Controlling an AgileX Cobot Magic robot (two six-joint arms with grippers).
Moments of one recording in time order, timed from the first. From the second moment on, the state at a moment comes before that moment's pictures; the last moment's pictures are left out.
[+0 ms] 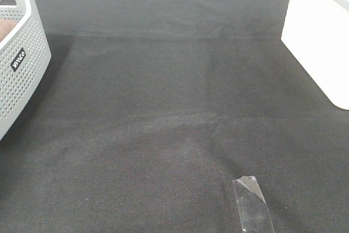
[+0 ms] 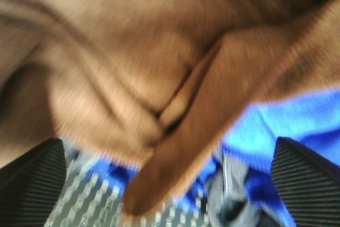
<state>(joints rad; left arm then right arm) 0.18 2.18 -1.85 0.31 1.10 1.12 0.01 0.00 -0.50 0.07 1.05 -0.09</state>
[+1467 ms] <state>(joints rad) 0.17 1.88 -1.97 -0.03 1.21 0.73 0.01 0.00 -0.50 0.07 1.05 -0.09</state>
